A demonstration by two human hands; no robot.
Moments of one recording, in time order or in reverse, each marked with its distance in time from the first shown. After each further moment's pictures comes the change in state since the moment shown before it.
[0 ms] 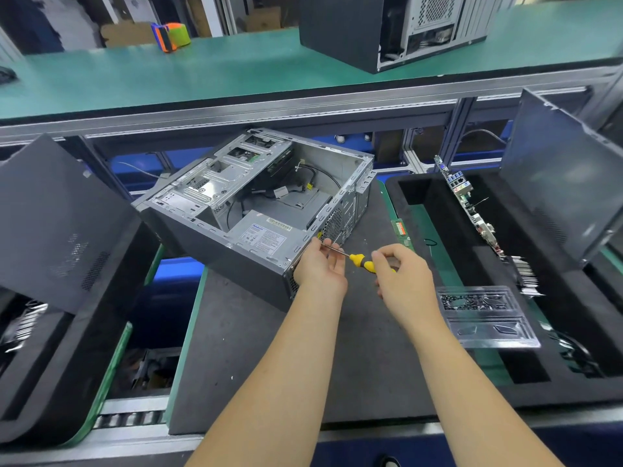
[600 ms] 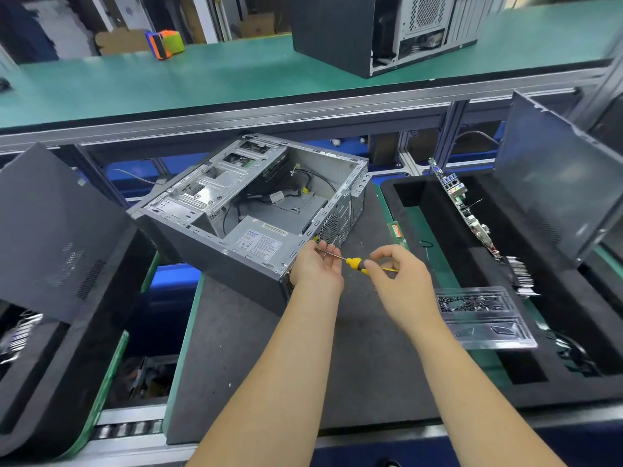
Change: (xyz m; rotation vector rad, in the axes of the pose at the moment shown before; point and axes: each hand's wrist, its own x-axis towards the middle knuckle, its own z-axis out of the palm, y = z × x) left_hand 0.003 0.004 0.005 0.001 0.030 -0.025; right_hand 0.002 0.003 -0.006 0.002 -0.011 -0.045
